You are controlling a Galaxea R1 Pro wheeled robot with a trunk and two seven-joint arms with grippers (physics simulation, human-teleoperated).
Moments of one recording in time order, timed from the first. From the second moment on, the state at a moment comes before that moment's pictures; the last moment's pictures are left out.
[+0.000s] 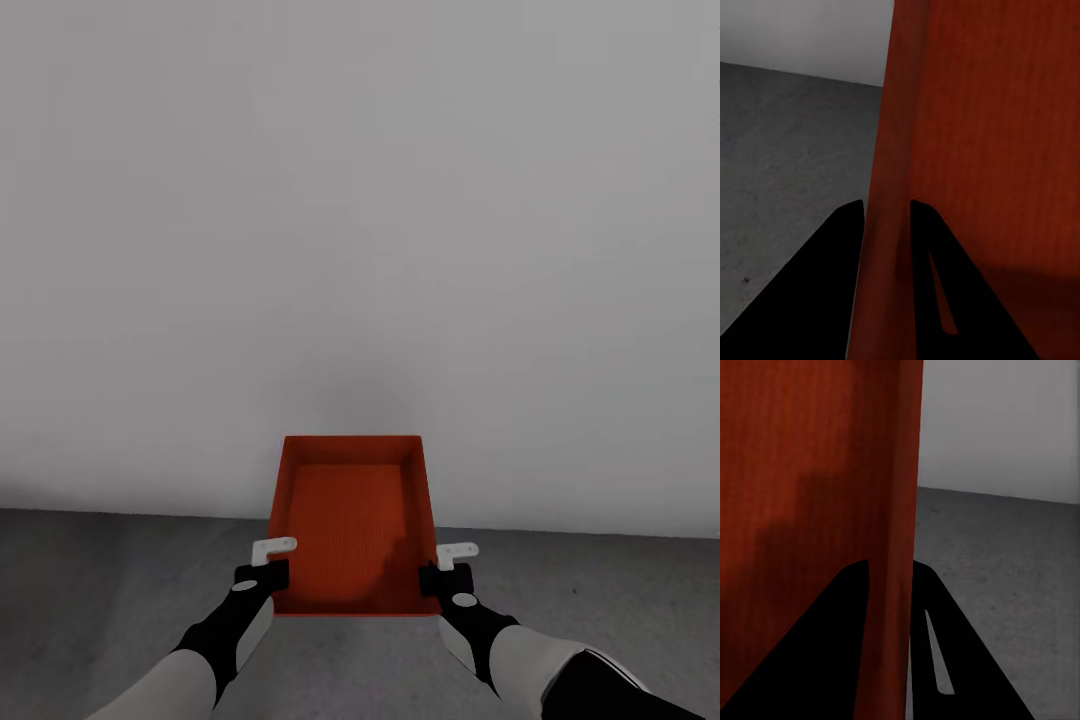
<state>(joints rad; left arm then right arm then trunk) -0.62 -0.11 -0.06 -0.40 0.12 0.07 0.24 -0.77 0.14 0.63 0.01 -0.51 -0.24 -0.20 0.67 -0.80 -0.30</state>
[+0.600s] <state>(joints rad) -0.62 -0.11 -0.06 -0.40 0.12 0.07 0.24 -0.77 0.14 0.63 0.01 -0.51 -0.24 -0.20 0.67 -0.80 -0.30</state>
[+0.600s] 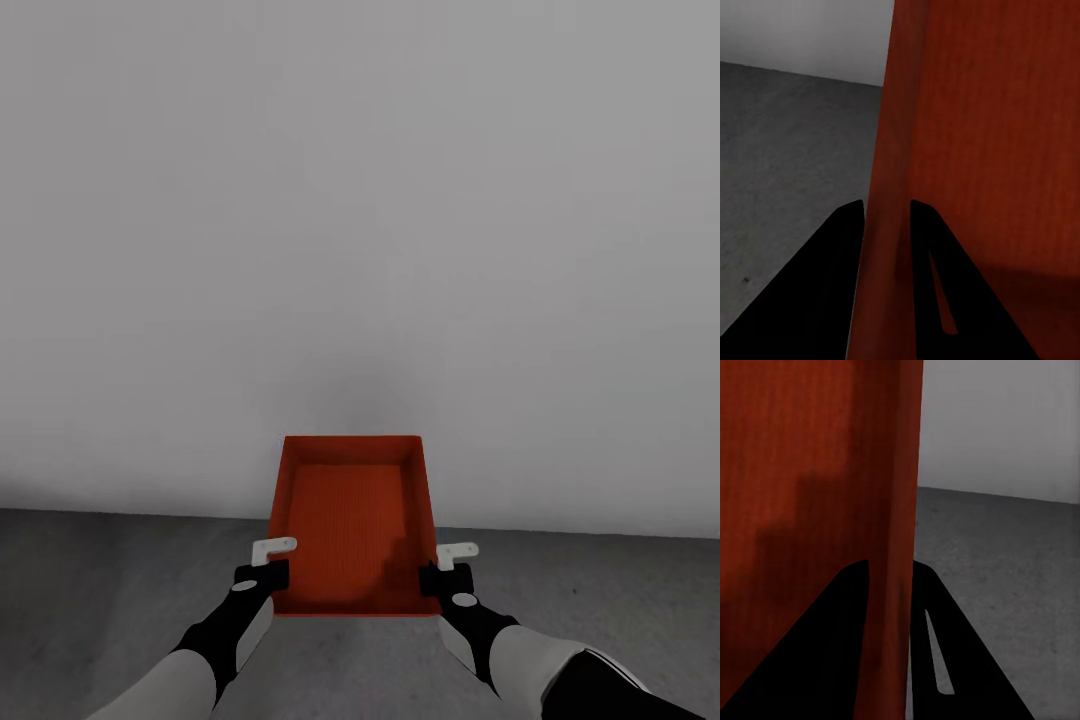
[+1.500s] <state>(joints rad) -0.62 -0.11 -0.06 -0.40 0.12 0.07 0.24 -0.77 0.14 0.64 0.01 -0.51 -0.24 -0.20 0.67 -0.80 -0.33</state>
